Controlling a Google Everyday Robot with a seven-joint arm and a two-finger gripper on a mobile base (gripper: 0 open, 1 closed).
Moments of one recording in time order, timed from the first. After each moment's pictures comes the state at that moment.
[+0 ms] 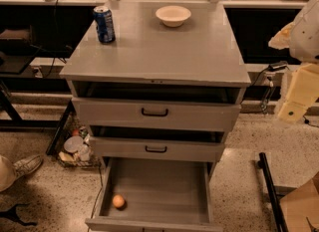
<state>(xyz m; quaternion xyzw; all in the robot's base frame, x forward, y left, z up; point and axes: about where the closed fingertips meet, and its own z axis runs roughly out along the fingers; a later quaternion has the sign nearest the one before) 0.438 -0.217 0.977 -0.60 0.78 -0.03 0.16</state>
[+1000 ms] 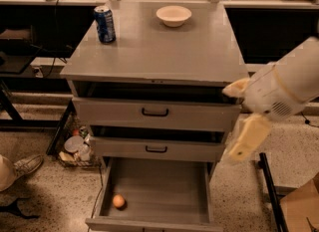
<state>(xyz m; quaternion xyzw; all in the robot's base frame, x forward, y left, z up) 0.429 -0.149 0.874 -0.61 0.75 0.14 0.22</state>
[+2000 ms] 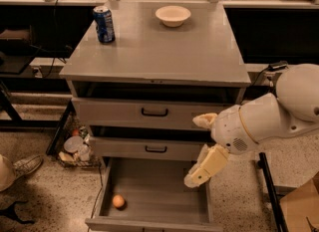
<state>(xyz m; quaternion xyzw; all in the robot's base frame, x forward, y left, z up) 0.418 -0.079 0.795 -0.55 0.74 0.27 0.28</state>
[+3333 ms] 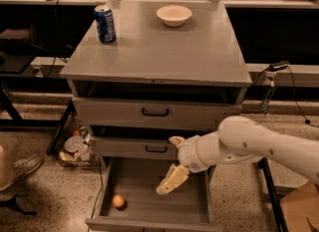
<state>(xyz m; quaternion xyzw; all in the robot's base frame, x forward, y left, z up) 0.473 -0.022 0.627 -0.55 0.73 0.26 0.31</state>
